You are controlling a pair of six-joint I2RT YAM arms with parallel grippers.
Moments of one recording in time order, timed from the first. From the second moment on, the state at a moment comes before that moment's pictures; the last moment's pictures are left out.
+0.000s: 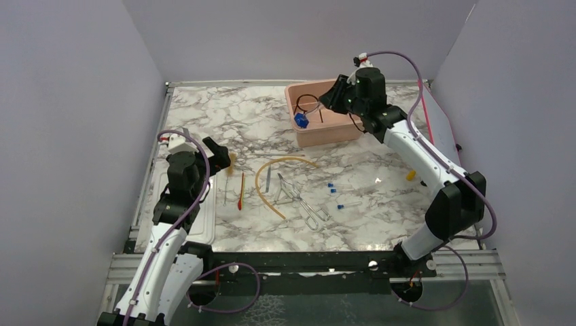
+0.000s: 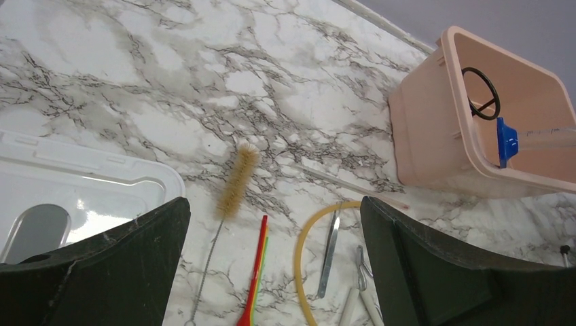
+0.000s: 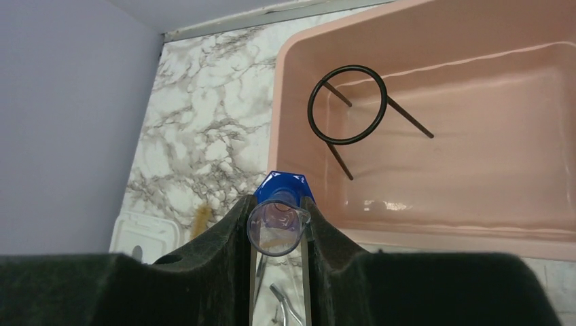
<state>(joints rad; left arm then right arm) -0.18 0.67 0.61 -0.24 -0.18 -0.51 0.45 1.59 1.45 -0.23 -0.03 0.52</state>
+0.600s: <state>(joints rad) -0.18 0.68 0.61 -0.24 -0.18 -0.51 0.39 1.74 1.45 -0.18 -0.11 0.67</state>
